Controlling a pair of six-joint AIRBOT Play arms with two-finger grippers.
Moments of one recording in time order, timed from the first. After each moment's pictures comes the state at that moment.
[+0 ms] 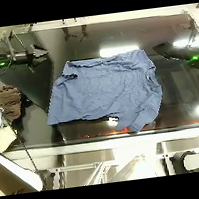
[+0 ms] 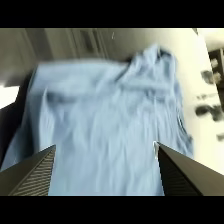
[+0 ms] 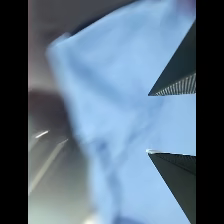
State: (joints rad) left arm 0.27 -2.05 1.99 -2.65 1.40 2.03; right arm -0.36 -1.59 1.22 -0.35 0.92 0.68
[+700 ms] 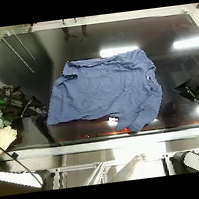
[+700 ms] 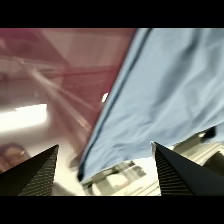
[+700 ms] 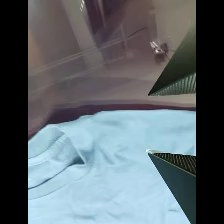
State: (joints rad) left arm 0.45 -1.78 1.30 -2.15 1.55 1.90; right arm -0.66 -1.18 0.73 -0.77 1.12 1.09
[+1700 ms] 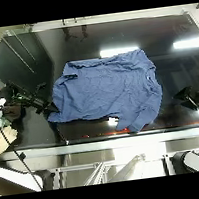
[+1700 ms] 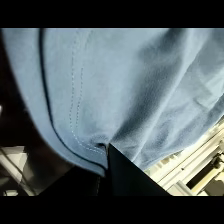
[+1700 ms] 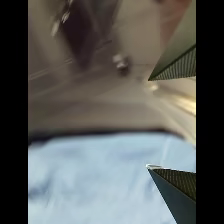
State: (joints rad) left arm 0.19 -1.84 1.26 -2.12 1.50 1.98; right arm -0.67 -1.14 0.66 -0.94 1.19 1.23
